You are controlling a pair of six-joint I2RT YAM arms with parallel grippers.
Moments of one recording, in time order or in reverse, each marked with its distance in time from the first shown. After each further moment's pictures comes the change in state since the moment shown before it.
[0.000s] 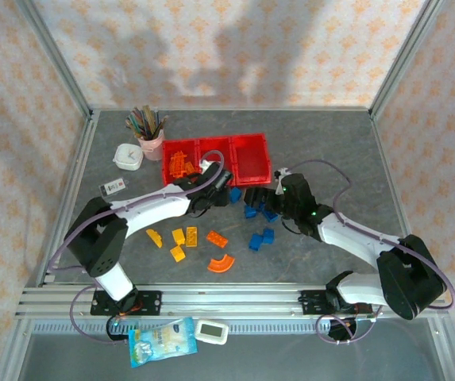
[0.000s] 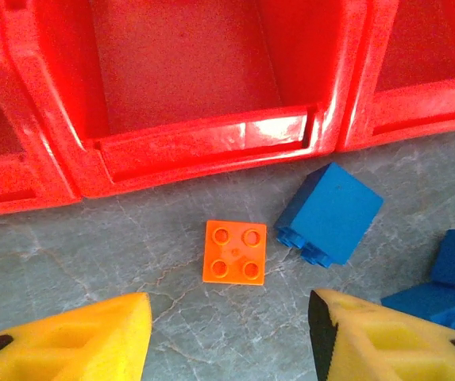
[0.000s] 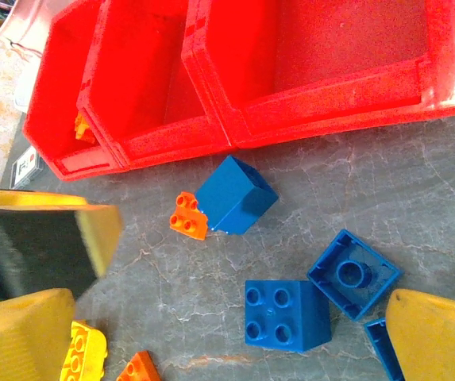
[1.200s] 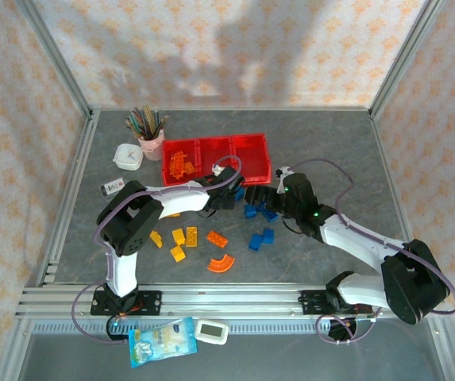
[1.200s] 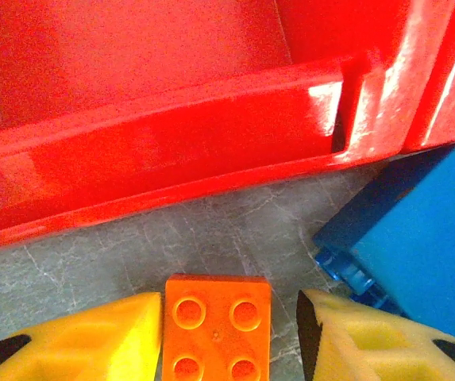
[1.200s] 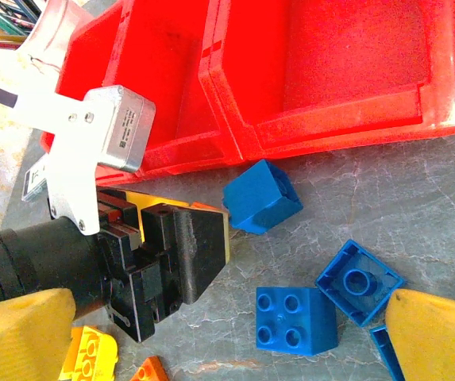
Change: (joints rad) left arm 0.000 0.243 0.087 0.055 -0.008 0.045; right arm 0.000 -0.036 0.000 -0.005 0.012 -0.001
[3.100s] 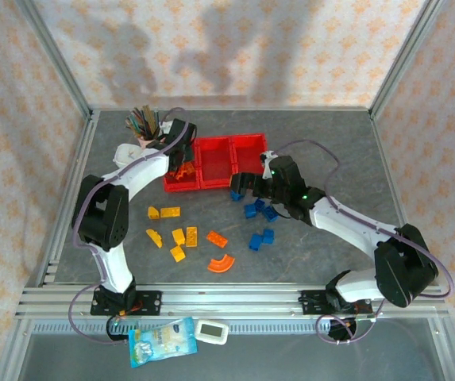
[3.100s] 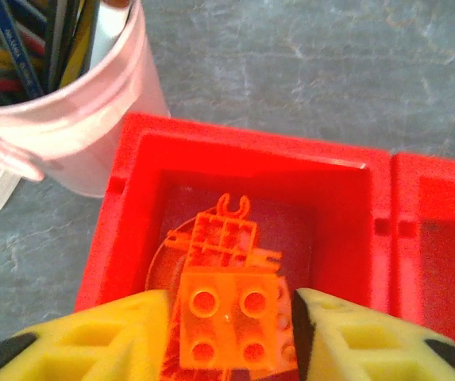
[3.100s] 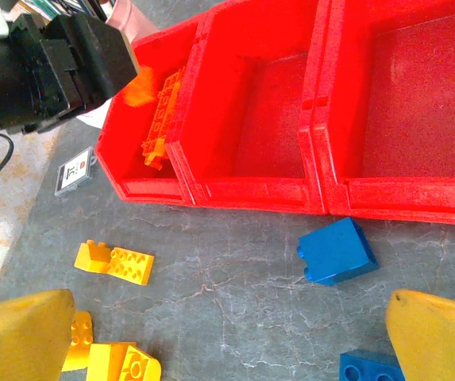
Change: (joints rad) left arm 0.386 -0.072 0.200 -0.062 -0.097 0.059; right arm 0.056 0.127 0.240 -0.097 -0.011 -0.065
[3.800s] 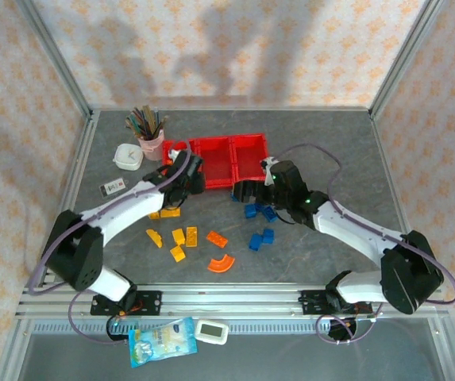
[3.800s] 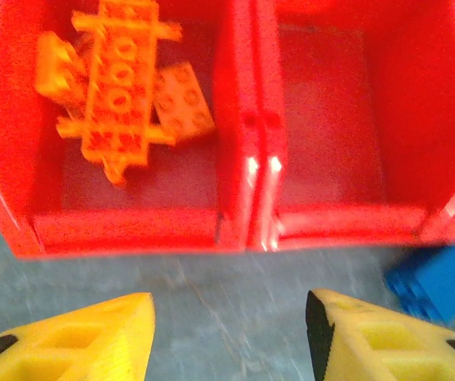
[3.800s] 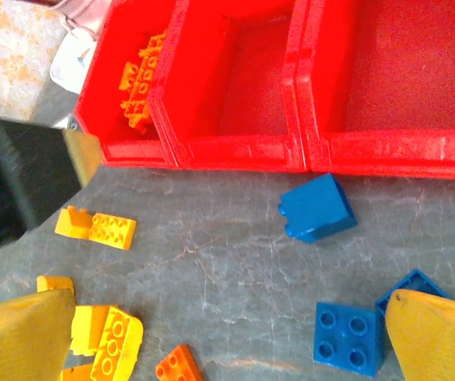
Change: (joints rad) left arm -0.214 -0.374 -0.381 -0.022 0.109 -0.103; right arm 0.017 -0.061 -0.038 -0.102 0.007 -0.034
